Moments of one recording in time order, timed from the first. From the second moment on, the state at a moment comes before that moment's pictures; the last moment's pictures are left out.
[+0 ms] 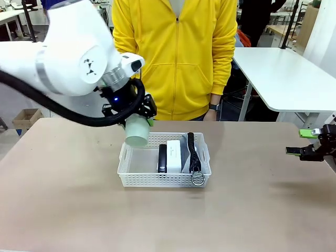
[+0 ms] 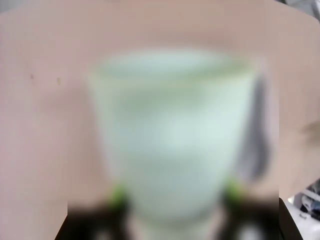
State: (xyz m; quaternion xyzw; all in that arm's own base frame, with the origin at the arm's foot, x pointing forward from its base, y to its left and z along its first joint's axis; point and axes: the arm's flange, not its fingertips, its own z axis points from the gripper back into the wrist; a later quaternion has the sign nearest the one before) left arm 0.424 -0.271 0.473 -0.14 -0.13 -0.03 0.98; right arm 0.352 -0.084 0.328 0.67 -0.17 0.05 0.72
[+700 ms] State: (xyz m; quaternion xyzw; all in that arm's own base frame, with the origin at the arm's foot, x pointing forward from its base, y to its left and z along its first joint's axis) left arm 0.457 -0.299 0.435 -0.08 -0.04 -0.02 1.00; right arm 0.352 -0.084 0.328 0.67 -0.17 0.05 0.72
